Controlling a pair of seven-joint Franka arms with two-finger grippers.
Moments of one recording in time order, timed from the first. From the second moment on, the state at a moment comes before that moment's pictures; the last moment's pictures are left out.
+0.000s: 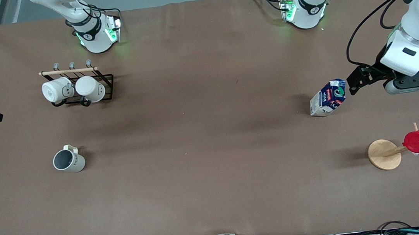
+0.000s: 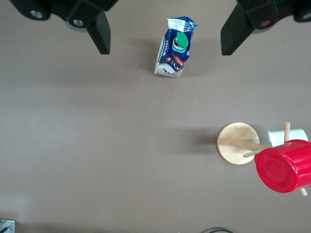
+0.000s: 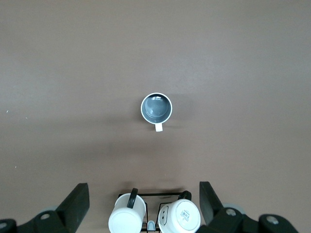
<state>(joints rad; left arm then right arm) -0.09 0.05 -0.10 -1.64 0.03 1.82 -0.20 0.01 0.09 -0.14 -1.48 0.02 1.58 -0.08</state>
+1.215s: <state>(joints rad) -0.08 0.19 -0.10 -1.66 0.03 1.86 -0.19 0.01 0.18 -0.14 -1.57 0.02 1.70 -0.11</state>
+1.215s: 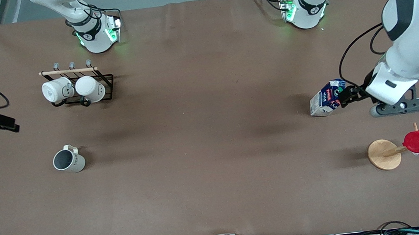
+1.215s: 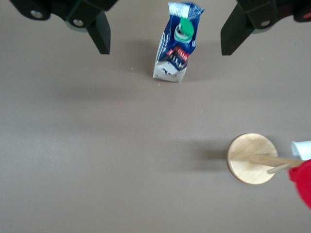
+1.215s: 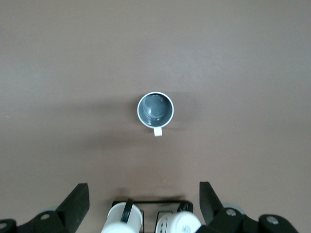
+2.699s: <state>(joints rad) -0.07 0.18 -0.10 -2.05 0.03 2.18 -0.18 -0.05 0.58 -0.14 -1.76 0.06 2.20 -0.32</state>
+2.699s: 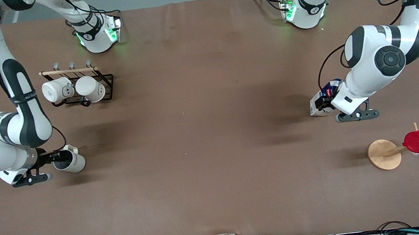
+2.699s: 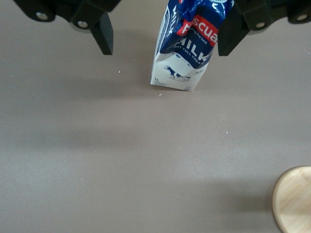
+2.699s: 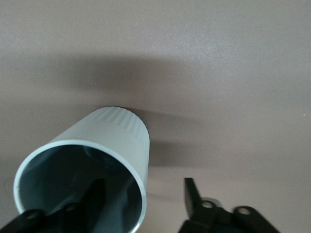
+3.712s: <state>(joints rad) -0.02 0.18 -0.11 -2.10 0.11 2.15 -0.11 0.05 0.50 0.06 -1.66 0.11 2.01 0.08</state>
